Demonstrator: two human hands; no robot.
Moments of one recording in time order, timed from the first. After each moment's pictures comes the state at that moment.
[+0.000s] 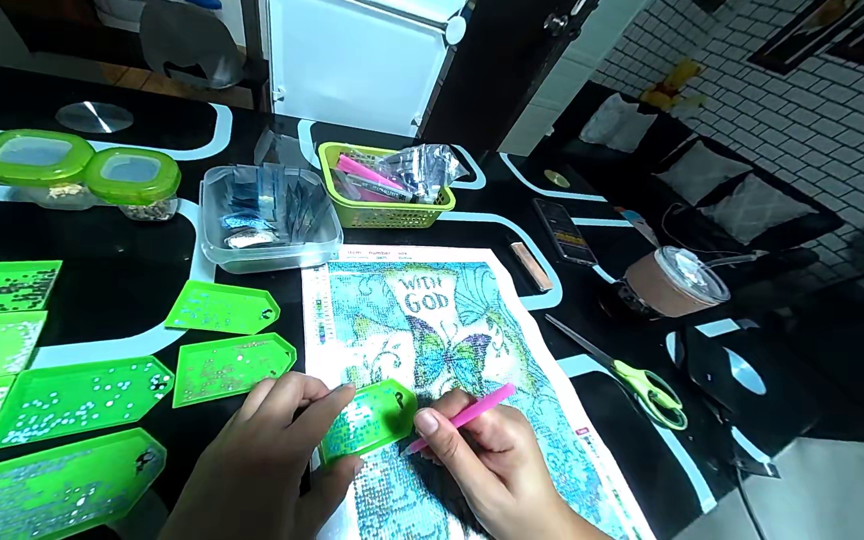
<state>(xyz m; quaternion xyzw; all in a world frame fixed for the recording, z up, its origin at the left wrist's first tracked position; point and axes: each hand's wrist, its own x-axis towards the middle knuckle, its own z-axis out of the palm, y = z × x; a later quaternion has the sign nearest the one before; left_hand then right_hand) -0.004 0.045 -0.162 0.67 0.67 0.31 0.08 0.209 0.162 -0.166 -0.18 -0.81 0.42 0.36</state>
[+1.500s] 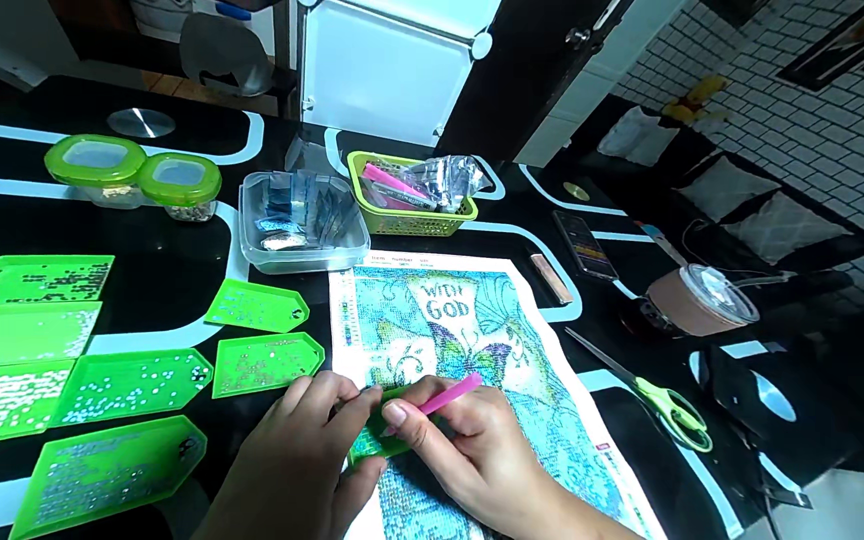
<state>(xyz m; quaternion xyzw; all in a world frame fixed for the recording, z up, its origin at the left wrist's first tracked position) -0.001 0.049 -0.175 0.68 0.66 0.32 -0.01 0.168 0.166 -0.146 -0.14 -0.86 0.39 0.30</state>
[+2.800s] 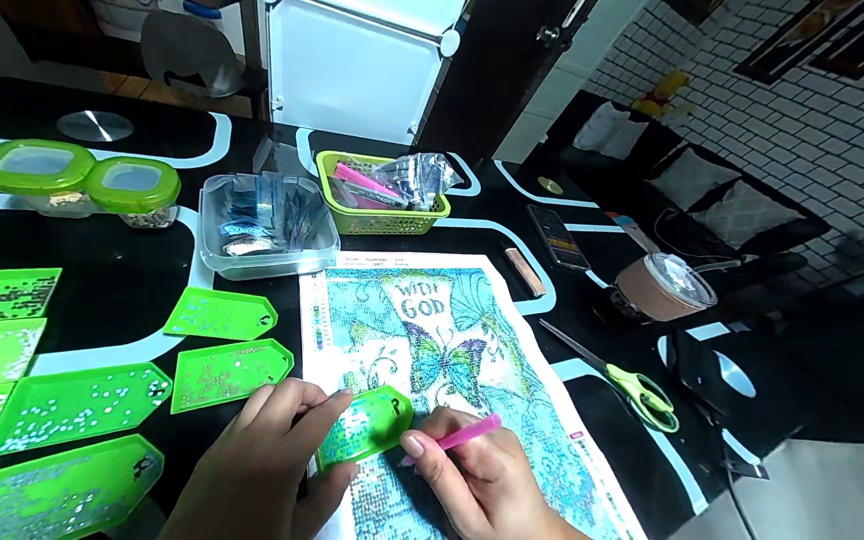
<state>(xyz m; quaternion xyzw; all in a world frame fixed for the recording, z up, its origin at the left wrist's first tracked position) -0.004 0.044 -0.161 0.68 0.66 0.31 0.09 0.208 0.155 -0.163 -0.16 -0.87 0.30 0.34</state>
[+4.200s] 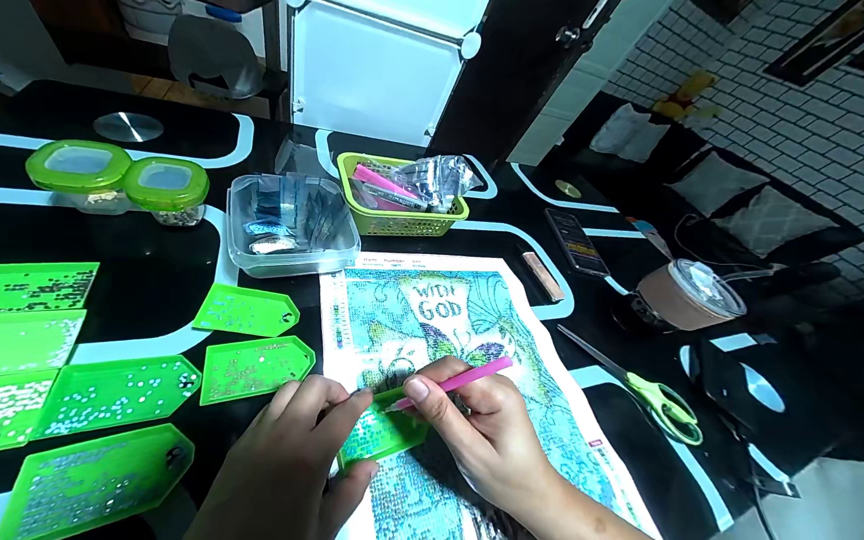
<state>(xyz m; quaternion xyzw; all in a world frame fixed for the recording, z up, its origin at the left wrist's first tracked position) -0.002 0.046 -0.168 0.68 0.67 0.31 0.04 0.176 0.176 -0.148 -0.16 -0.83 0.40 0.35</state>
